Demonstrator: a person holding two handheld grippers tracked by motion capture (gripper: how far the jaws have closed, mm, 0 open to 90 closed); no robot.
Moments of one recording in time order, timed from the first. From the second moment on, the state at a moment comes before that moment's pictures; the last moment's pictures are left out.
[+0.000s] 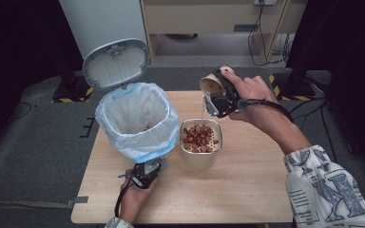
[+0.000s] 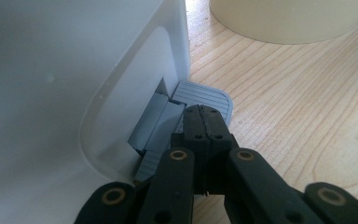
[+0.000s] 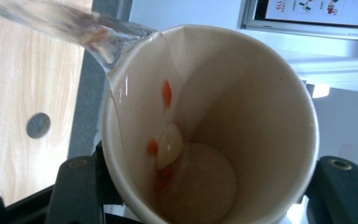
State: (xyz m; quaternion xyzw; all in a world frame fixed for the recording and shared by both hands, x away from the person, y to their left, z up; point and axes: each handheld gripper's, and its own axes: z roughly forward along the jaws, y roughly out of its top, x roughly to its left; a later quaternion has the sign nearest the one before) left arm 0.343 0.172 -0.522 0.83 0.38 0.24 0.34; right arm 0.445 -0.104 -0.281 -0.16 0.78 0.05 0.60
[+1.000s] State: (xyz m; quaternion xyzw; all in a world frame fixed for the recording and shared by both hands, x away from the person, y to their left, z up) left arm 0.343 0.173 -0.522 0.83 0.37 0.24 0.33; right arm 0.439 -0.086 -0.290 -0.24 0.75 -0.04 0.62
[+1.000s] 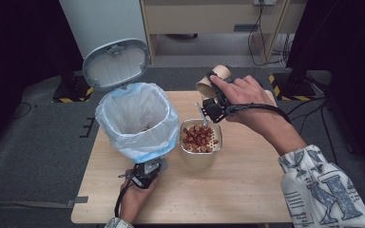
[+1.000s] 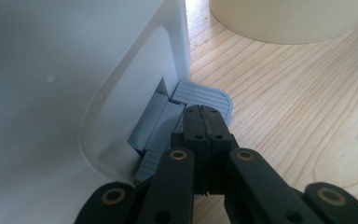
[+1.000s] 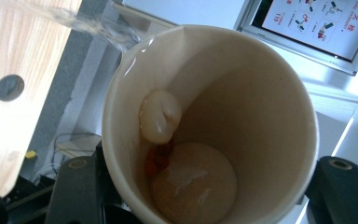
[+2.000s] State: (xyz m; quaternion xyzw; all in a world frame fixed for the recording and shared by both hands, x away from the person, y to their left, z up) left arm 0.343 0.173 -0.522 0.83 0.38 0.24 0.33; right arm 0.445 -0.096 -0.304 -0.21 0.77 -0.02 0.61
